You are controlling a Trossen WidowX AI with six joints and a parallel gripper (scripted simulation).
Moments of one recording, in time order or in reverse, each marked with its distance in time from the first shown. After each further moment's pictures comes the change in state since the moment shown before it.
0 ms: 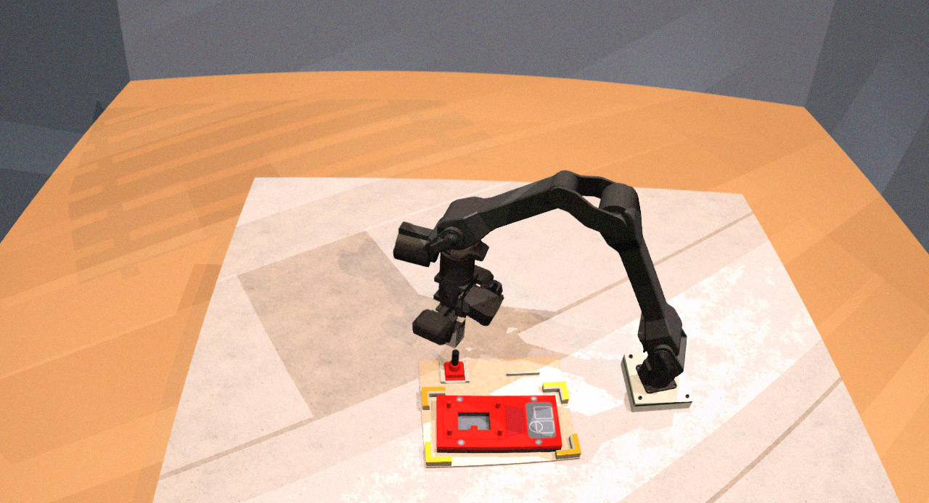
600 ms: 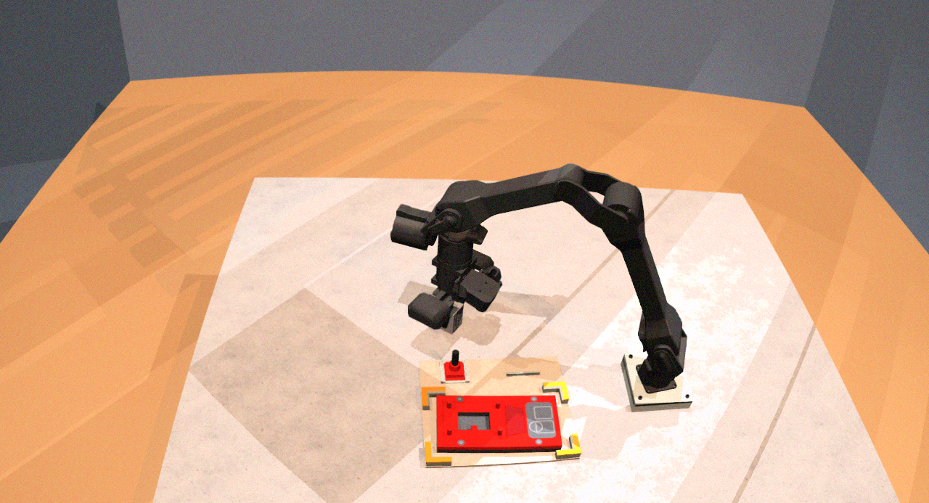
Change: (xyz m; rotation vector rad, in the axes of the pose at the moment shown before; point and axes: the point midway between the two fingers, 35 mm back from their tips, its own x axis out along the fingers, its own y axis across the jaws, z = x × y) arm -0.031 0.002 -0.008 0.048 0.012 0.003
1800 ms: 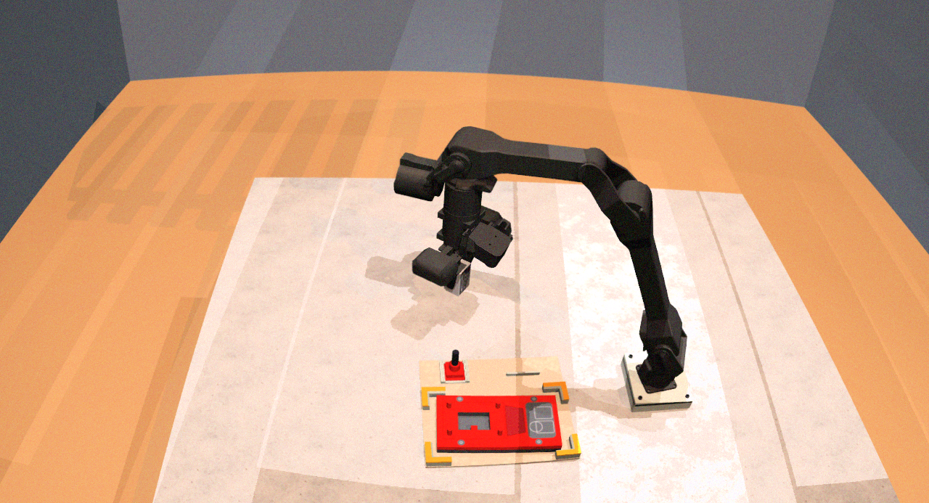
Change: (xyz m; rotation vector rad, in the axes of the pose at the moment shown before) arm -0.100 -0.002 0.008 -0.011 -0.008 -0.003
